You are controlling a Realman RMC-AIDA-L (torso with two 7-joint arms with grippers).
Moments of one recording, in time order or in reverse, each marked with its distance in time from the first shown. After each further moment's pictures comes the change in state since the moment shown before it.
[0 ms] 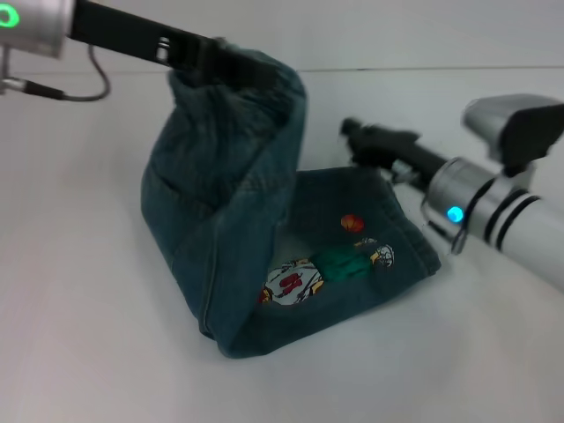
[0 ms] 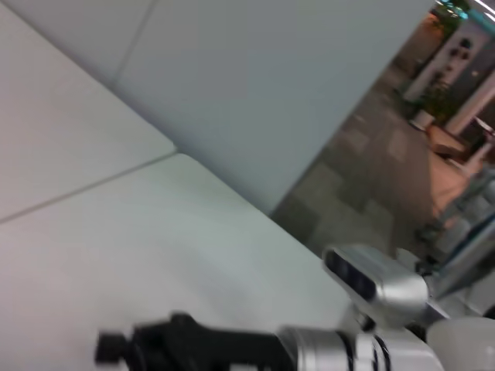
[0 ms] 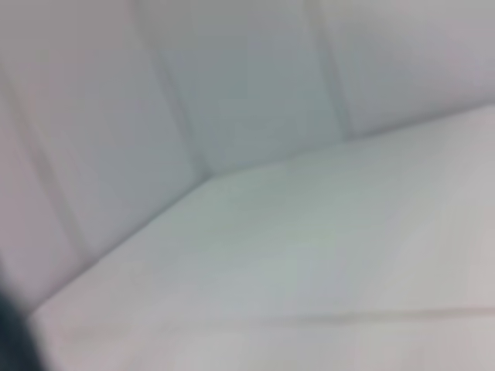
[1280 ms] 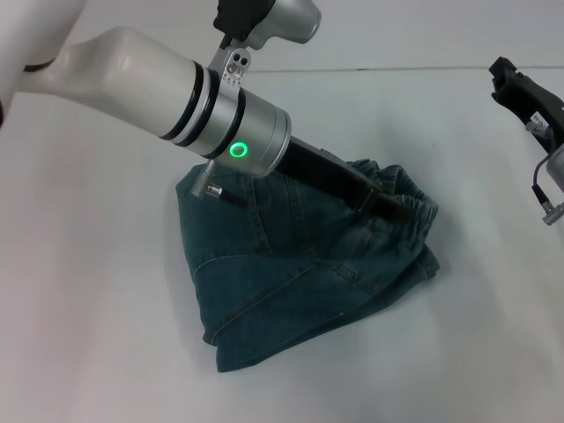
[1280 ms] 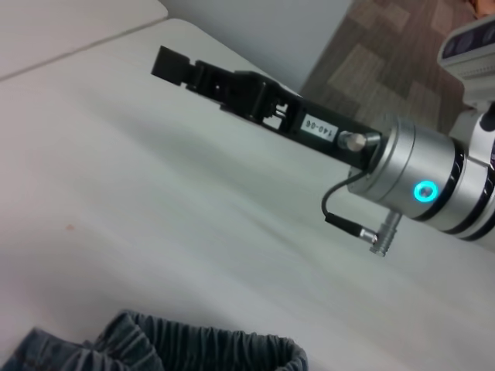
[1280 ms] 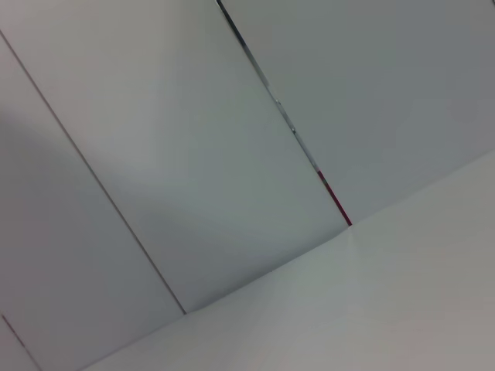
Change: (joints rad) left arm -0.021 -0.202 0.511 -0.126 -0.047 -0.478 0.009; right arm -0.071 -0.021 0.374 -0.150 -0.006 -0.175 0.064
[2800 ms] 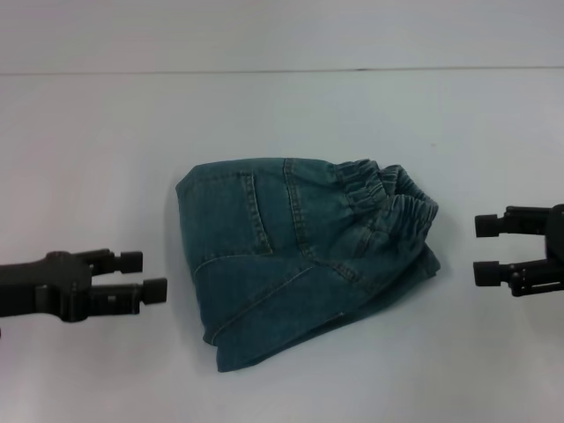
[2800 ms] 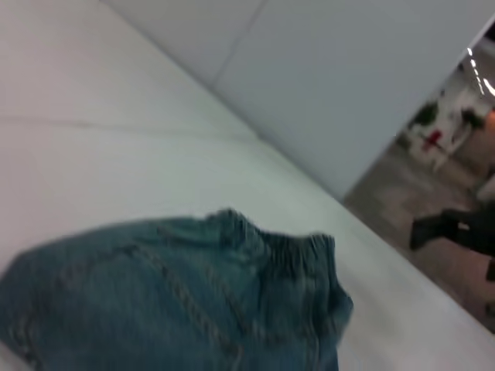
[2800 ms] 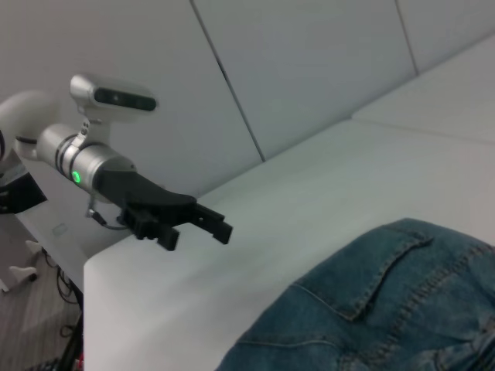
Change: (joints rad) left arm 0.596 0.062 -0.613 0.228 0.011 0.543 0.405; right arm -0.090 -0.102 -1.213 -0.721 -0.002 -0.993 0.637
